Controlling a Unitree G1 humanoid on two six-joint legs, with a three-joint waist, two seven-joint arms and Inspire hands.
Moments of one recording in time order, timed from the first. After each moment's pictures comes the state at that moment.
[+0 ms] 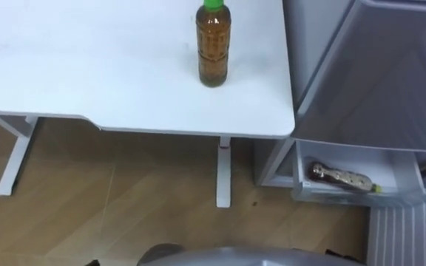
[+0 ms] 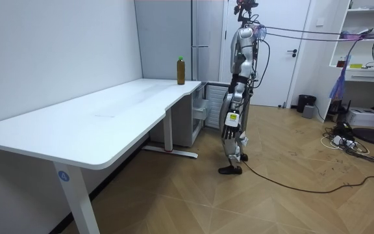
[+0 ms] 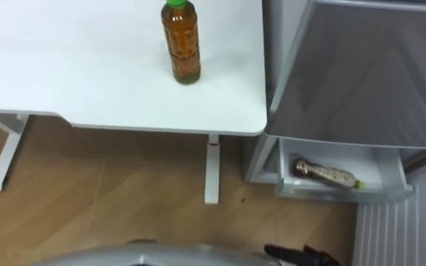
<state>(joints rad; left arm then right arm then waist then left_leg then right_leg) 0.21 0.20 0.18 1.10 -0.08 0.11 0.10 0.14 -0.27 -0.06 1.26 0.40 0.10 0.20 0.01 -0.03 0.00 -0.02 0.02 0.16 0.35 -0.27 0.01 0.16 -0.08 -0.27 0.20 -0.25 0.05</state>
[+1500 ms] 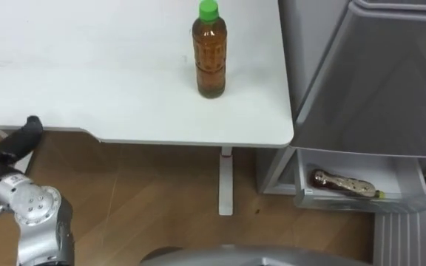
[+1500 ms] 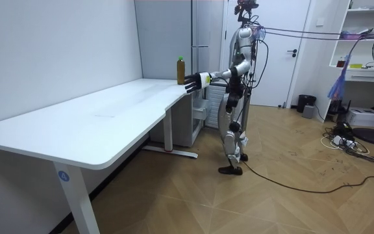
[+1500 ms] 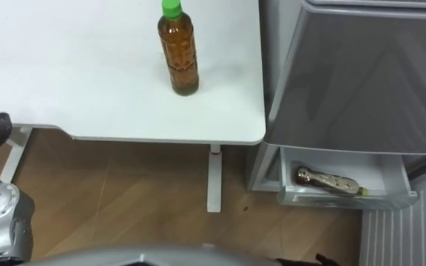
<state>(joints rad) 0.22 0.18 0.30 0.18 -0.14 -0.18 0.71 0.19 -0.26 -0.10 1.28 0.25 -0.02 0.13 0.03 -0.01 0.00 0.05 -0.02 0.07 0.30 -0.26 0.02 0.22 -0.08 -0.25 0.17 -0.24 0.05</state>
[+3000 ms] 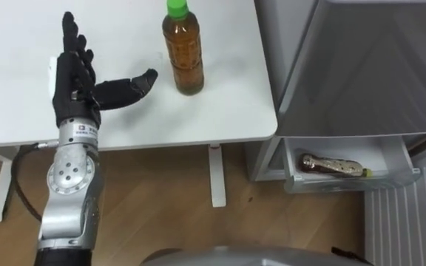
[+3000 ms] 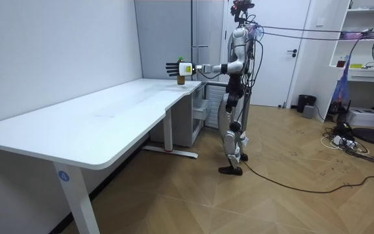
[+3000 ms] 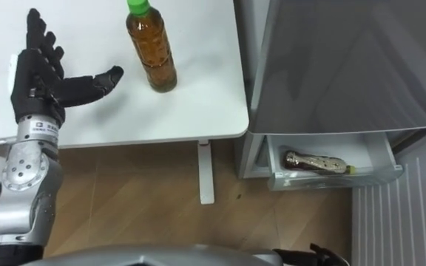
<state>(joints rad) 0.15 0.19 0.05 -0.08 -0.17 -0.04 0.13 0.10 -0.26 -0.10 1.33 0.23 -0.01 0.15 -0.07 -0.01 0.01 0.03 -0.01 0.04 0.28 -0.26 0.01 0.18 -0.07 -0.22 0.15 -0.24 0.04</state>
